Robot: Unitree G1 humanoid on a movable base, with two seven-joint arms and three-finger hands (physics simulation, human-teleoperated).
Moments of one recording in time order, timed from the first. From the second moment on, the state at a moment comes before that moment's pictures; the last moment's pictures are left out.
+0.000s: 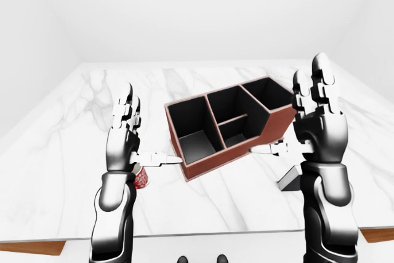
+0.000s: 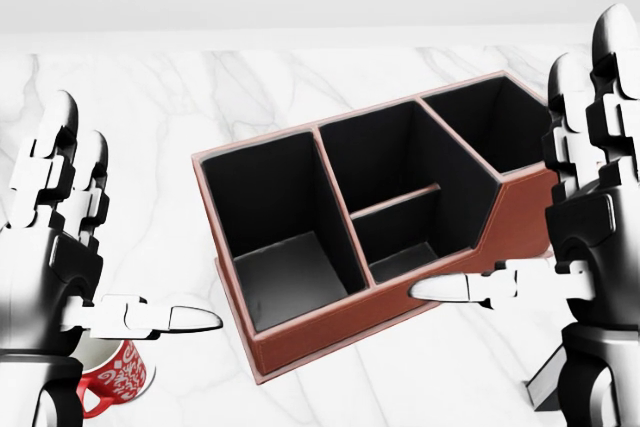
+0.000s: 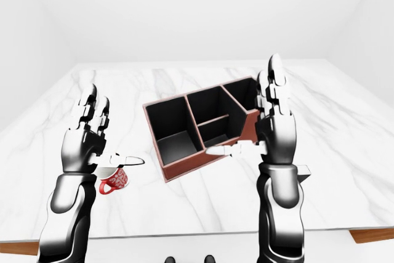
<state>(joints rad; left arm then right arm) -0.01 0.04 0.08 -0.47 -0.01 0.09 -0.09 -0.07 -0.07 -0.15 -0.61 0.06 0.09 0.08</state>
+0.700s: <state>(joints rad) -0.01 0.04 0.08 -0.46 -0.01 0.09 -0.09 -0.09 -0.09 -0.17 -0.64 0.03 0.09 0.10</state>
